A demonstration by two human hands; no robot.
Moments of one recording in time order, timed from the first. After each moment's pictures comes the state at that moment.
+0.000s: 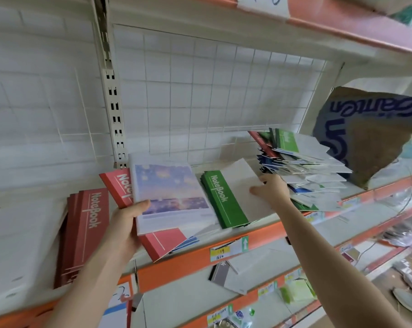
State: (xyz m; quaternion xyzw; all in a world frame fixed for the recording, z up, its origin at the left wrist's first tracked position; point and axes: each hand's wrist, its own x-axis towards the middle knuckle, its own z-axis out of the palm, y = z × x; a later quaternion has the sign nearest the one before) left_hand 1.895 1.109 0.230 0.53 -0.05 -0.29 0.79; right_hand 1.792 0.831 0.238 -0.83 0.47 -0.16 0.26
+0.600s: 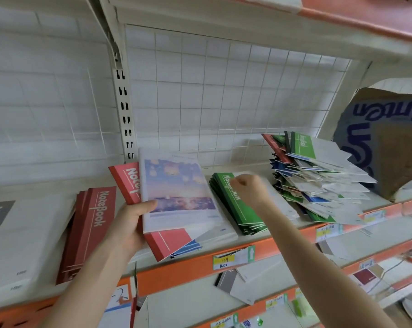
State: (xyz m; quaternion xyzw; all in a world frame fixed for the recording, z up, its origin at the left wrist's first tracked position) left_hand 1.899 1.099 0.232 0.52 -0.05 -0.30 0.80; right_hand 1.834 0.864 0.238 -0.87 0.32 -0.15 0.34
